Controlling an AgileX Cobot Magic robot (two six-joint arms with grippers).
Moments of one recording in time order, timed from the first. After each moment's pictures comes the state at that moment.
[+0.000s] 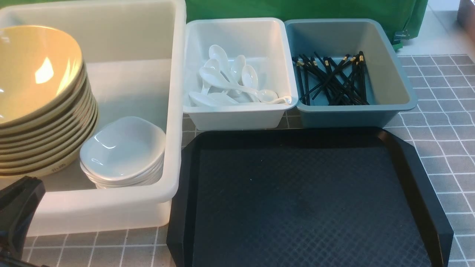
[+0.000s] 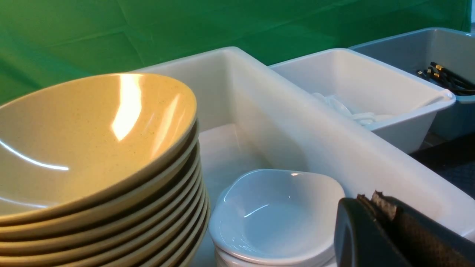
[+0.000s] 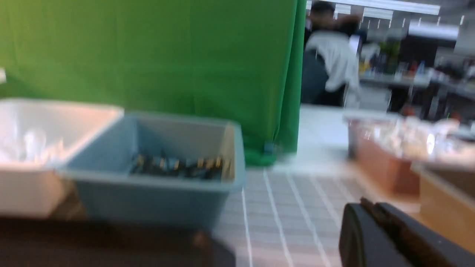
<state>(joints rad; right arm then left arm) -0.06 -0.01 0.03 -0.08 0.03 0.03 -0.08 0.18 -0.24 -0.53 0.29 0.67</state>
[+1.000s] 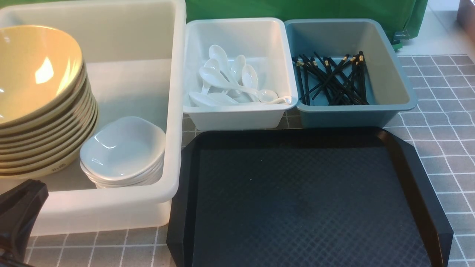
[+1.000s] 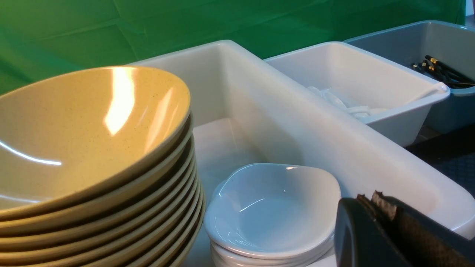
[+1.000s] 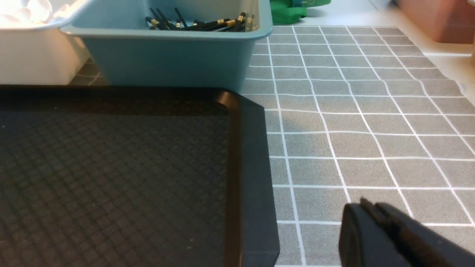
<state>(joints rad) -0.02 -0.01 0.03 -0.06 0.33 0.08 -0.08 0.18 -0.24 -0.53 0.30 0.67</state>
